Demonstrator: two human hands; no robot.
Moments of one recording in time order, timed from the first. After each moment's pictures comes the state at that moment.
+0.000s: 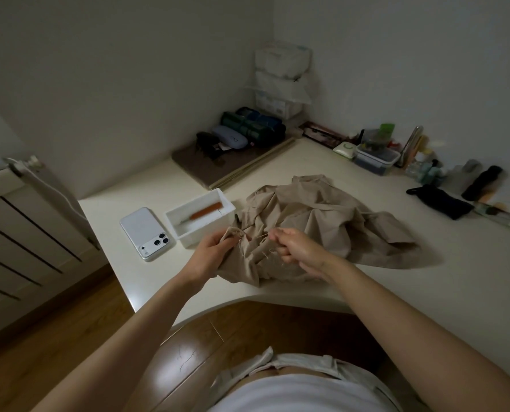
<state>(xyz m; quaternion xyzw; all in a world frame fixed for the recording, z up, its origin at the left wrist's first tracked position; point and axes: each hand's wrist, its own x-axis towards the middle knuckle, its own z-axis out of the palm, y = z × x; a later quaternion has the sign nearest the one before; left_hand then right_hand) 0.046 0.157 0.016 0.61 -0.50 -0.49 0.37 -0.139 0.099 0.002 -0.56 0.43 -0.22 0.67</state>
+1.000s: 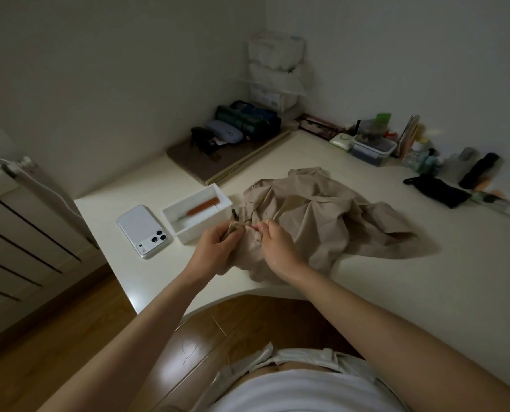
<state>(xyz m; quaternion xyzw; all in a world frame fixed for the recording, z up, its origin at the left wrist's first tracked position) 0.032 0.158 0.018 0.61 -0.53 -0.44 0.39 -0.099 0.123 -0.002 -0.62 0.55 -0.31 0.46</state>
